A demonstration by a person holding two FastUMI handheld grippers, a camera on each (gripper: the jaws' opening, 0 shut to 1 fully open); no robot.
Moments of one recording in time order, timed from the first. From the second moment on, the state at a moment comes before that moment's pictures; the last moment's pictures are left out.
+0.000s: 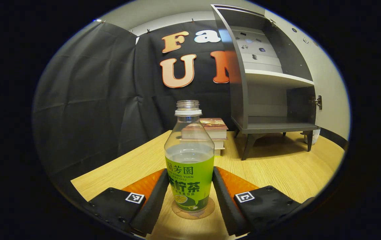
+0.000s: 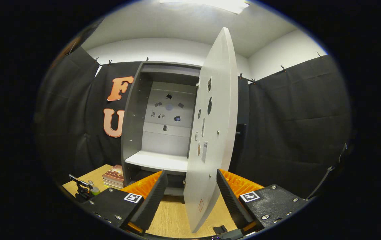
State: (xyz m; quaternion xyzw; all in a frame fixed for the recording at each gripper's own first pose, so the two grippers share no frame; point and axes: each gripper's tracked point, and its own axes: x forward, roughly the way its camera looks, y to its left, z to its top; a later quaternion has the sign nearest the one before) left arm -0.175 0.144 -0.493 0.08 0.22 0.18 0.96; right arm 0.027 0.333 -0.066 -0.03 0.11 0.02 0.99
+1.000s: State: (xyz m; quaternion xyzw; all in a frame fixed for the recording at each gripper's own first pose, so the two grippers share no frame) left arm -0.181 0.049 -0.386 0.13 0.24 0.13 0.95; right arm 0.032 0.208 -0.065 0.04 0.05 0.02 1.00
